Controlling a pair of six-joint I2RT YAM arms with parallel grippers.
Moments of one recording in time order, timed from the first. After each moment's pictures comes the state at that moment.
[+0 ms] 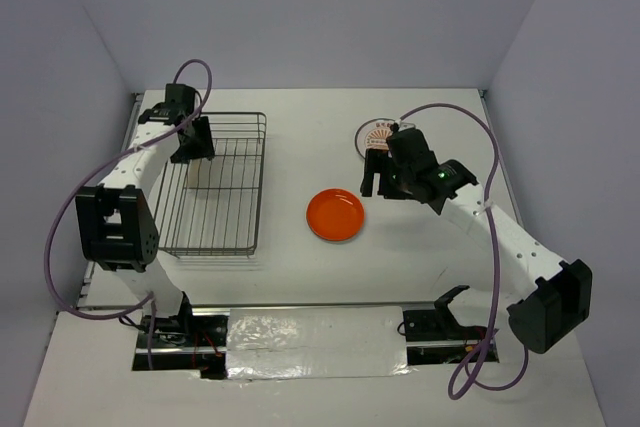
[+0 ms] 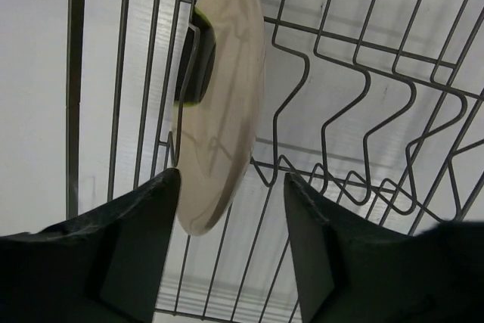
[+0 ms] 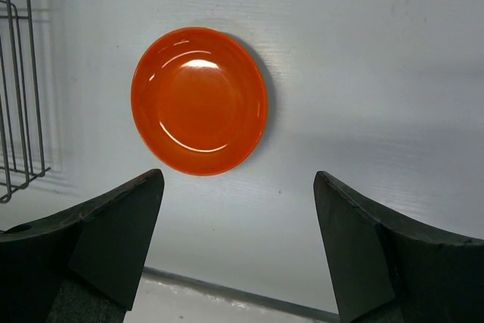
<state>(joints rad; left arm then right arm) -0.02 1.71 1.45 -0.78 -0.14 -0.24 0.52 1.21 1.10 -0.73 0.11 0.51</state>
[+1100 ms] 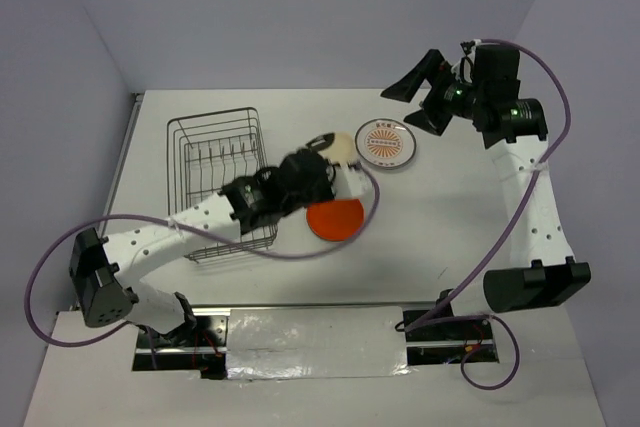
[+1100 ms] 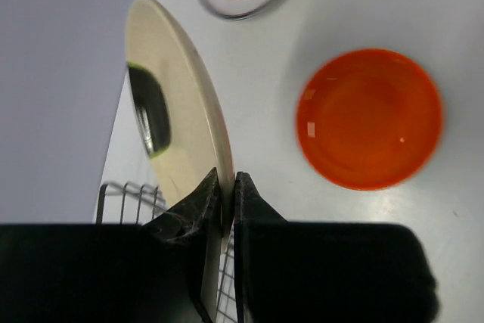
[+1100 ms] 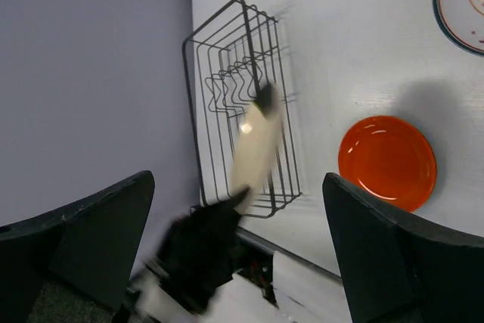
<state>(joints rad) -0.86 1.46 1.43 -0.50 -0.24 0.50 0.09 1.36 1.67 -0.85 -0.49 0.78</state>
